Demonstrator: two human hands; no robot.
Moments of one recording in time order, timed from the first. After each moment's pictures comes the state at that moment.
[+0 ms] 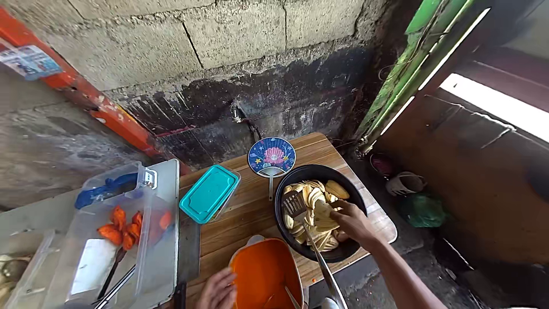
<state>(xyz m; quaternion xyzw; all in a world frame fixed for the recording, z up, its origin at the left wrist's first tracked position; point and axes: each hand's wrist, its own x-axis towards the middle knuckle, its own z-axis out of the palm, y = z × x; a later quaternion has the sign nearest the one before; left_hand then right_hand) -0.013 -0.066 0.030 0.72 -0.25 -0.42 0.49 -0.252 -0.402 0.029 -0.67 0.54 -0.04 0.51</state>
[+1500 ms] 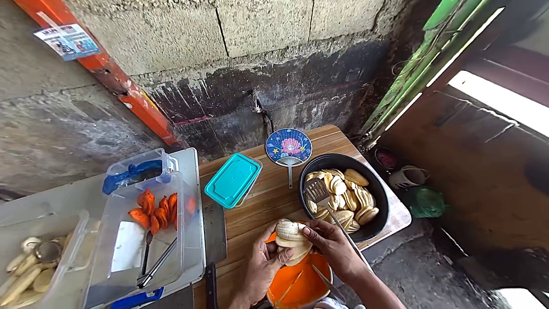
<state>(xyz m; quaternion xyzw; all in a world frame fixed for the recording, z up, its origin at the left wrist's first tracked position) 0.024 -0.106 0.028 0.50 -0.29 -0.55 0.60 -0.154 -0.235 0.030 -0.51 0.38 -0.20 0.75</state>
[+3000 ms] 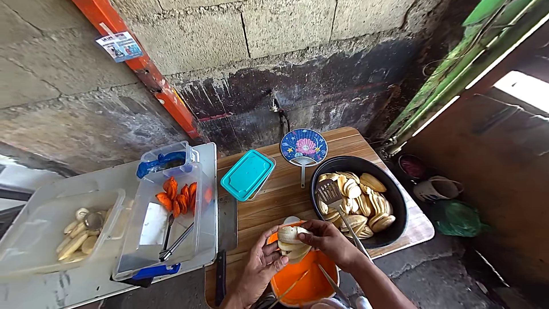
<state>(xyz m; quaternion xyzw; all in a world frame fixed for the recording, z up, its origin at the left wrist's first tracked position) 0.026 -0.068 0.014 0.55 -0.27 -0.54 0.58 -0.144 -0.256 0.006 -0.56 0.31 -0.04 0.77</state>
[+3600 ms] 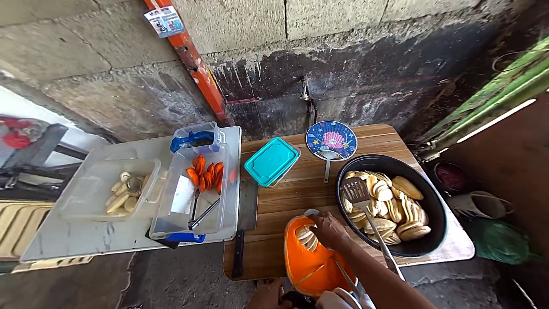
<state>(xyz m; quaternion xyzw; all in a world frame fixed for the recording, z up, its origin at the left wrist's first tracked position) -0.002 0.019 -0.065 0.75 -0.34 -0.57 0.05 -0.078 -0.257 -0.076 -0.87 0.29 0.27 0.31</state>
